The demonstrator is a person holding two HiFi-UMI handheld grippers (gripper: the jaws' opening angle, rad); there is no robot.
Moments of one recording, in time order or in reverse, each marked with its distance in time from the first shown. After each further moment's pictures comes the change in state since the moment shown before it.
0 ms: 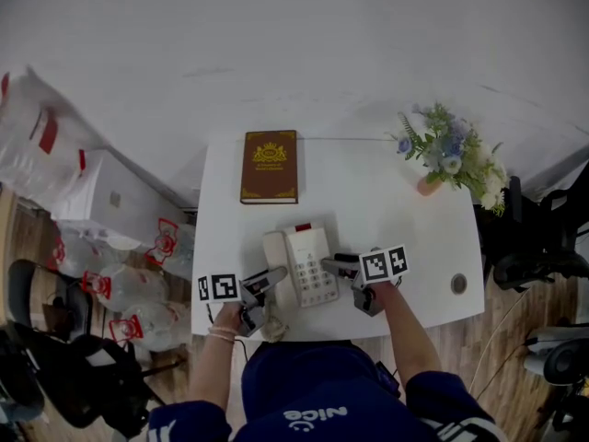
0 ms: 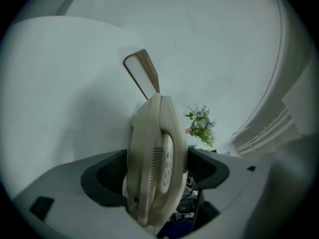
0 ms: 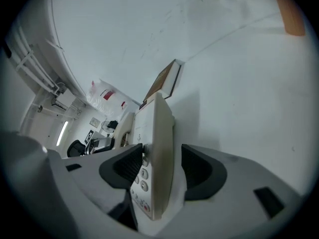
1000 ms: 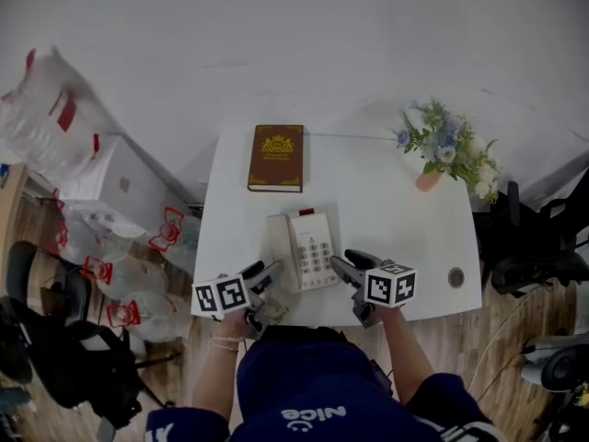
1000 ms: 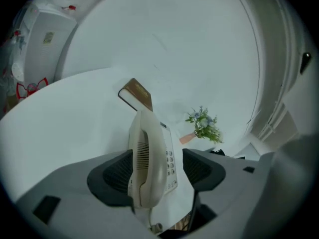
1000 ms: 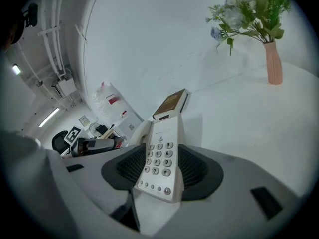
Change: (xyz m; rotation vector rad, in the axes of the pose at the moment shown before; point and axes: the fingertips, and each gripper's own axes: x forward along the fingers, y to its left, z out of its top) left arm -0.045 -0.040 -0.017 0.214 -0.204 0.183; right arm -0.056 0.048 -0.016 -0.217 -0.255 -0.141
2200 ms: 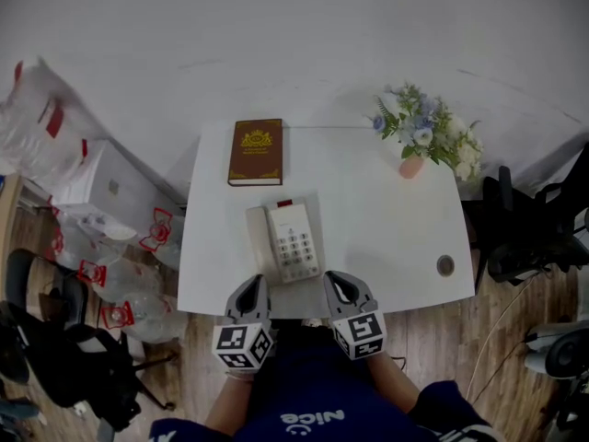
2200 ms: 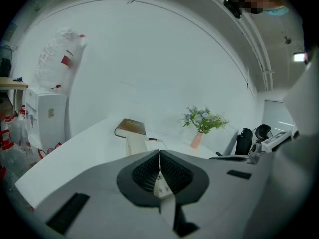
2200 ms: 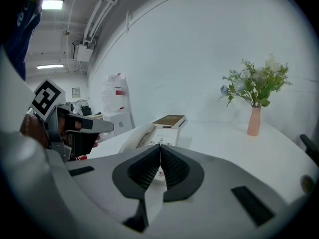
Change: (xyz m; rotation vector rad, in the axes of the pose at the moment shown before) left arm -0.038 -0.067 -0.035 0.488 -0.360 0.263; right arm -0.064 0.043 -0.032 -0.446 -0.238 -0.232
